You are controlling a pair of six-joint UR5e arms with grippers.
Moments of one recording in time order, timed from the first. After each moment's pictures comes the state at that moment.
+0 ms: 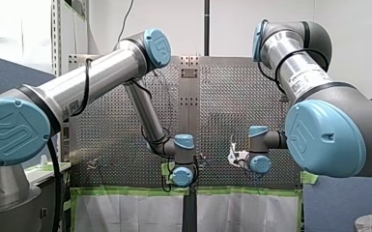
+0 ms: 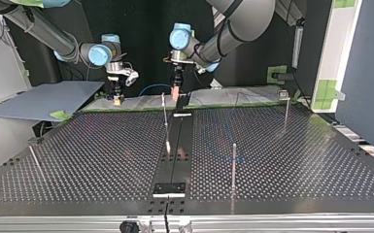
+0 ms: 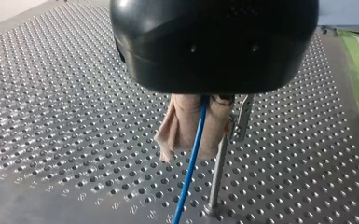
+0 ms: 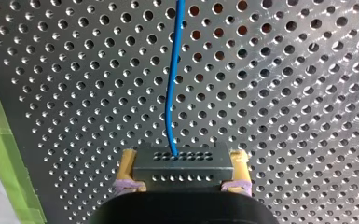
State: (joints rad) left arm -0.69 -2.55 -1.62 -2.08 -2.07 -1.80; right arm 1.91 -0.66 1.67 -0.91 1.56 1.67
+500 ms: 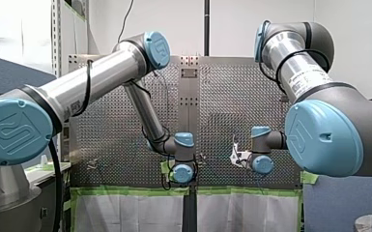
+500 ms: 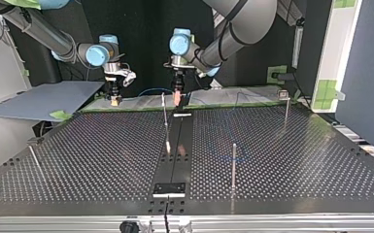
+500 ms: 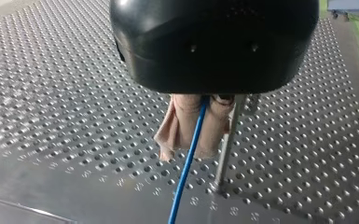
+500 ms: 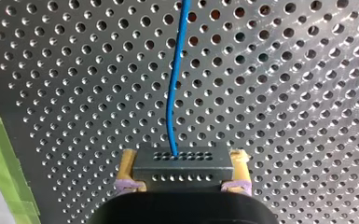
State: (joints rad) left arm -0.66 -2.56 -1.58 -2.12 -2.07 -1.82; right arm 1.89 -0.66 1.67 -0.92 1.55 1.67
